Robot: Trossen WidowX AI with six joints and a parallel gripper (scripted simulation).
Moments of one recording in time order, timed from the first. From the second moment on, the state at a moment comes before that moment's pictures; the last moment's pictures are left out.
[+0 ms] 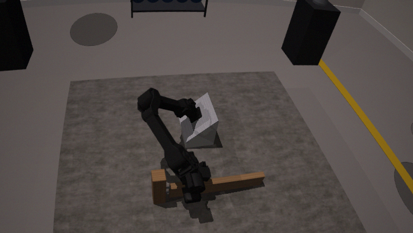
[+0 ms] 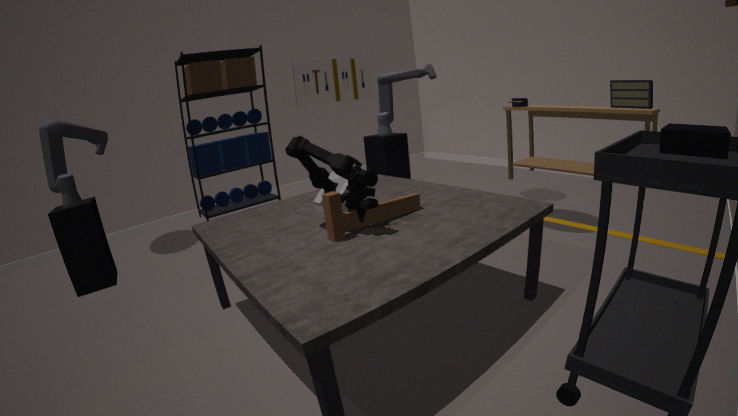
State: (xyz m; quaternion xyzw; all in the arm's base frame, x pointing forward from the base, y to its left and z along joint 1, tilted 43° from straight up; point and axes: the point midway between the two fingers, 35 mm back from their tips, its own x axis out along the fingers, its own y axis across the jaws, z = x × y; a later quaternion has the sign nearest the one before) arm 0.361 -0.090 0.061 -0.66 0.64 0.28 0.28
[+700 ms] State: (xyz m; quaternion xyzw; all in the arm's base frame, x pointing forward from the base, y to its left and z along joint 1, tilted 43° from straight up) arm 0.360 -0.091 0.062 -0.66 0.64 0.28 0.28
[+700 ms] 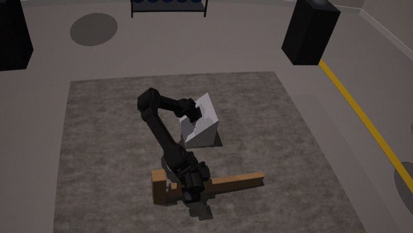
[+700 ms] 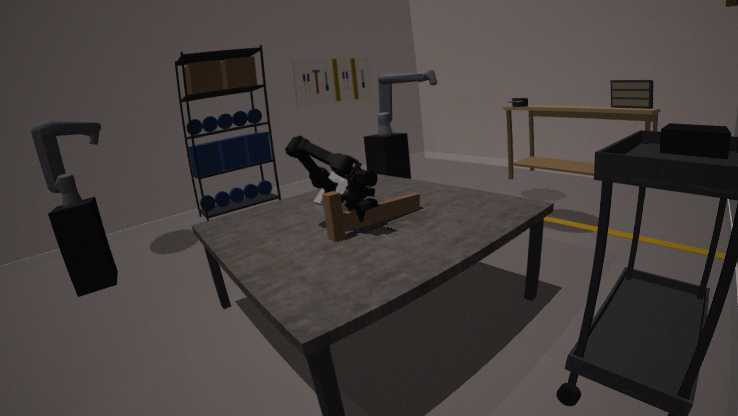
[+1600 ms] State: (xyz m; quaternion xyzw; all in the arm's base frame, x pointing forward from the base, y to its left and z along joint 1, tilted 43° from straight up) arm 0.360 -0.093 0.064 -0.66 0.64 0.28 0.28
